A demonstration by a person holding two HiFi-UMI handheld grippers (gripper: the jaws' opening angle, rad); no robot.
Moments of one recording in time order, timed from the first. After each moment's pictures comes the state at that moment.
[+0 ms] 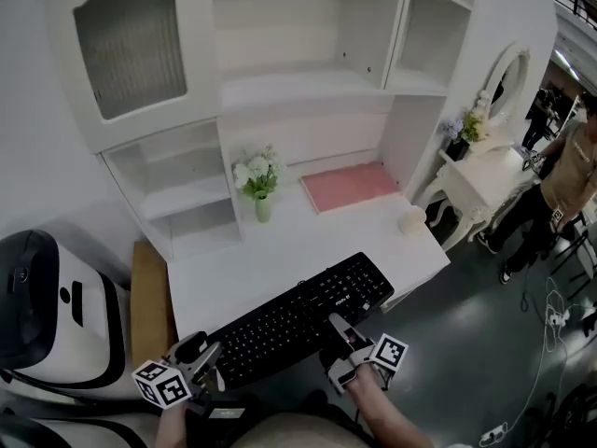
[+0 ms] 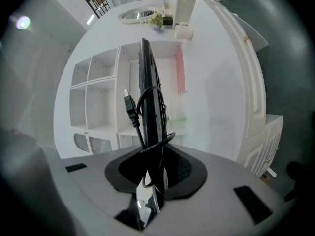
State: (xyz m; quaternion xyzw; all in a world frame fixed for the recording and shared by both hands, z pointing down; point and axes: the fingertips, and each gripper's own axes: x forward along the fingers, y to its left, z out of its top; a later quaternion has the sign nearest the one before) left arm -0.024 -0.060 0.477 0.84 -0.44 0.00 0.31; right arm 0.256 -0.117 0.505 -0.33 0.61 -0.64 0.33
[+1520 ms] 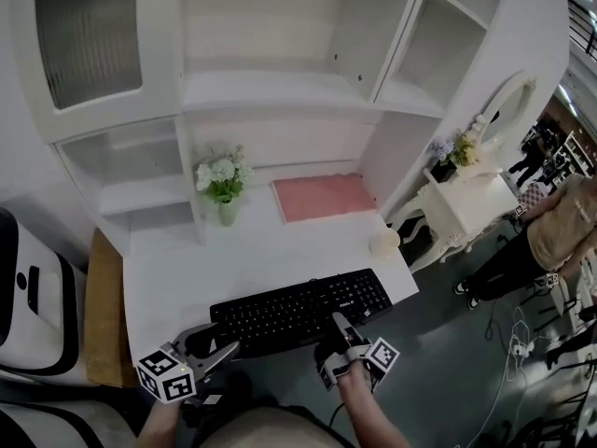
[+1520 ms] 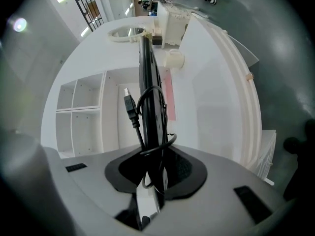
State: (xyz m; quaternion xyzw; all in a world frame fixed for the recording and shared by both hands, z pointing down) left arm 0.133 -0.125 0.455 0.90 -0.33 0.00 0.29; right arm 0.387 -0.189 0.536 -0.41 0.54 -0.65 0.36
